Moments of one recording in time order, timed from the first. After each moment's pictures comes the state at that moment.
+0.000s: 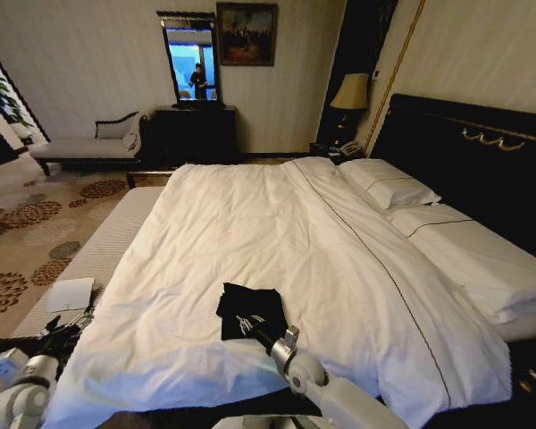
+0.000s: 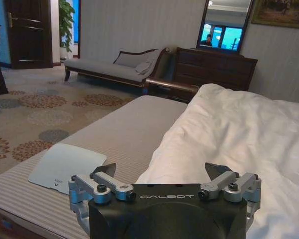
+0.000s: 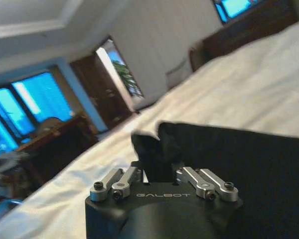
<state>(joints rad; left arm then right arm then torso) 1.62 -1.15 -1.13 -1.75 -0.75 0.18 0.09 -1.11 1.06 -0.29 1.68 0.82 0.18 -0.14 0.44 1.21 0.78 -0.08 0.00</state>
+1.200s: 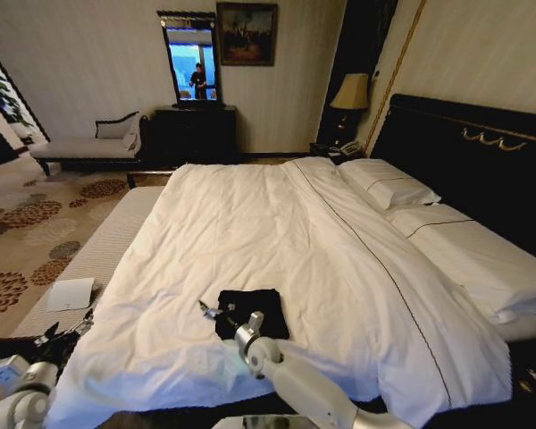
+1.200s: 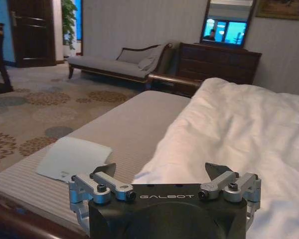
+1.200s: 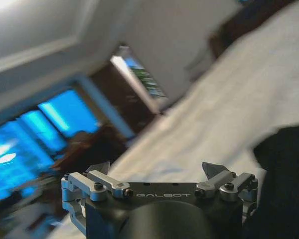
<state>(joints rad) 1.65 -1.18 -1.13 -1.77 -0.72 0.17 0.09 -0.91 1.36 -0.47 1.40 0.93 0.21 -0.15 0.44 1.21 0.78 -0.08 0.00</state>
